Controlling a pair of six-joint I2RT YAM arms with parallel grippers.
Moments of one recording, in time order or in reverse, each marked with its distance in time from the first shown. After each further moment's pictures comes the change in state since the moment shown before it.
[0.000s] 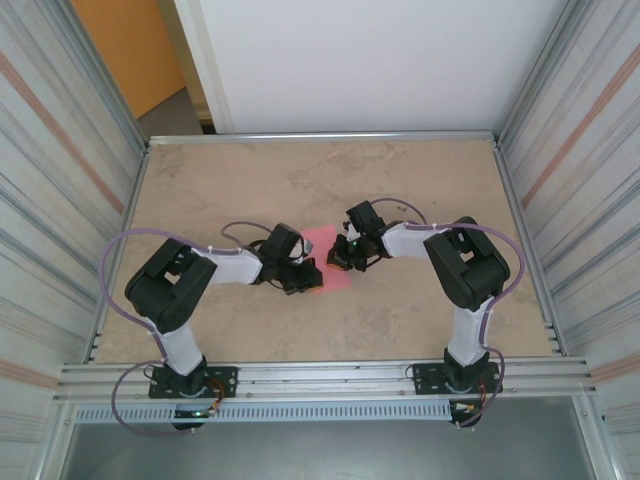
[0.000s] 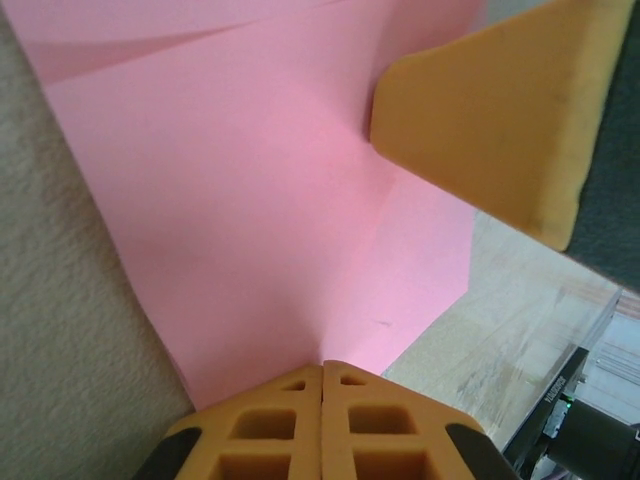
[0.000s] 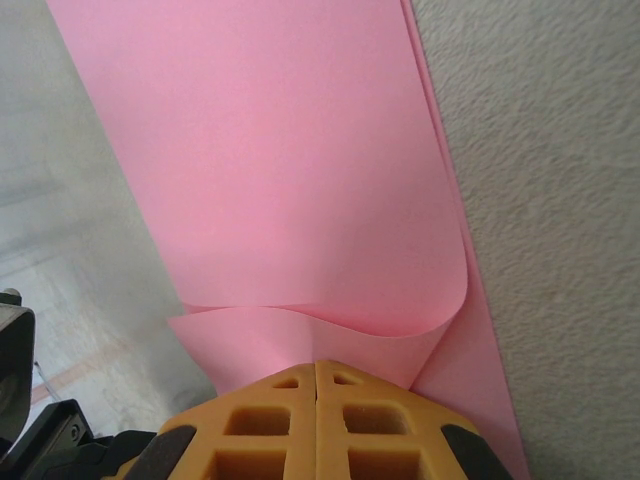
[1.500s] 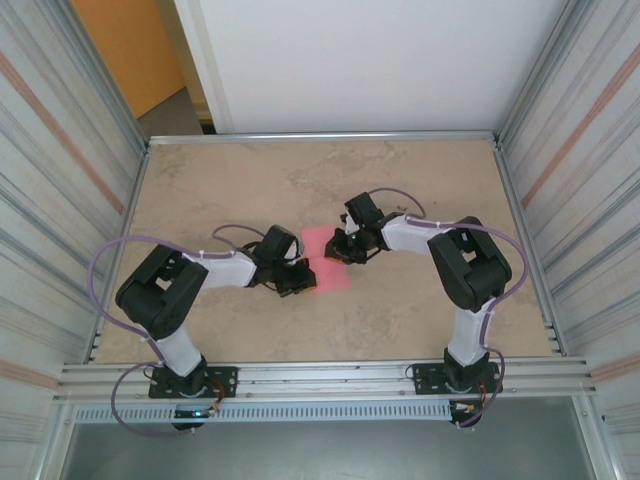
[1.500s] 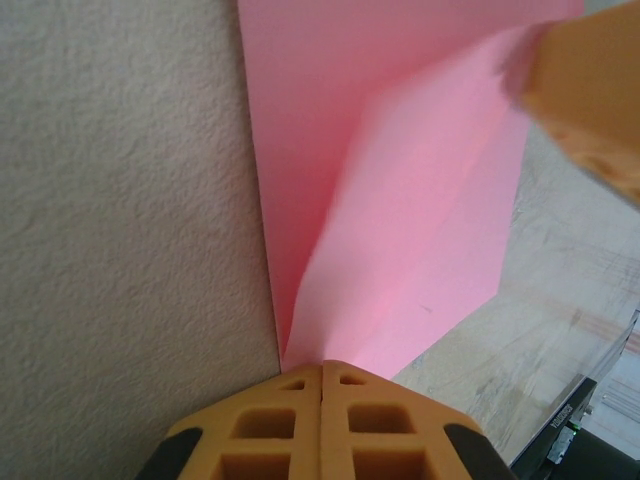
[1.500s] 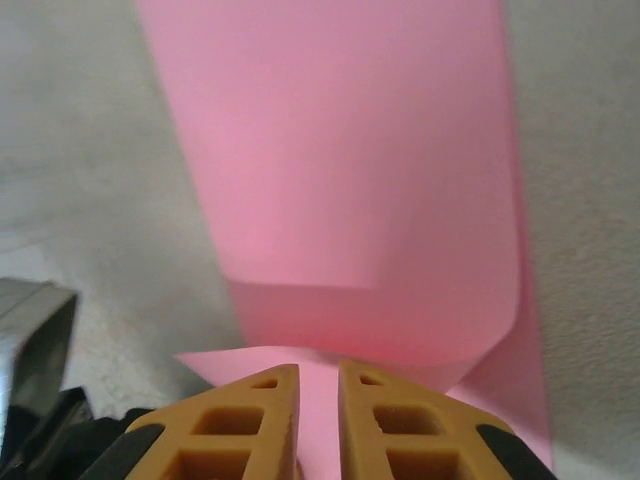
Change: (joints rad) left arm 0.012 -0.058 -0.021 -0.062 -0.064 -0.053; right arm 0.000 -0.034 0.090 -0.110 0.011 -0.113
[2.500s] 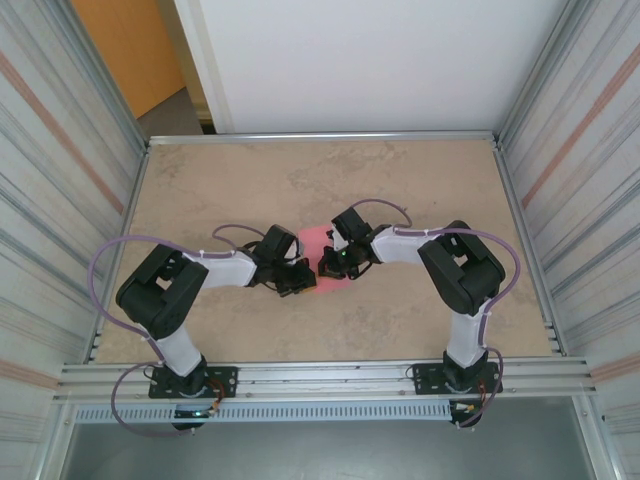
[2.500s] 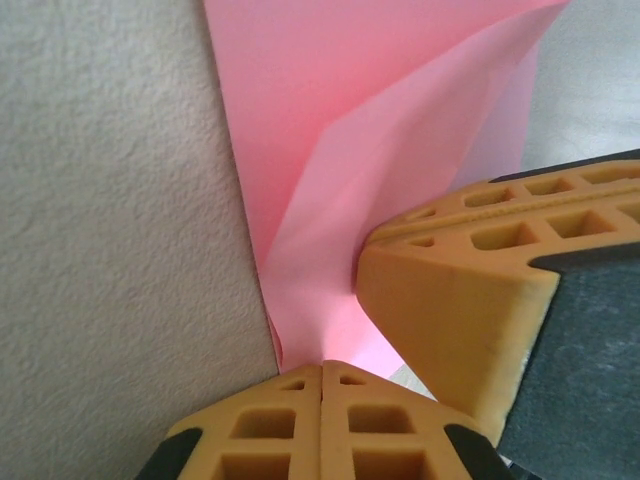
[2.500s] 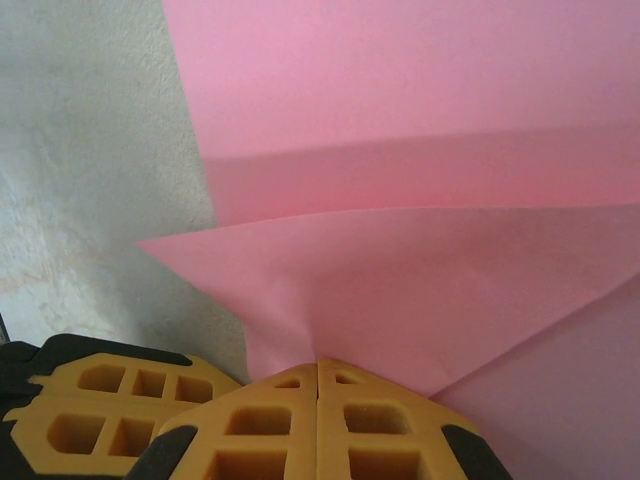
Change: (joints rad) left arm 0.001 0.000 0.003 -0.003 0.002 -0.001; right arm 0.106 0.024 -0.066 0.038 0.000 -0.046
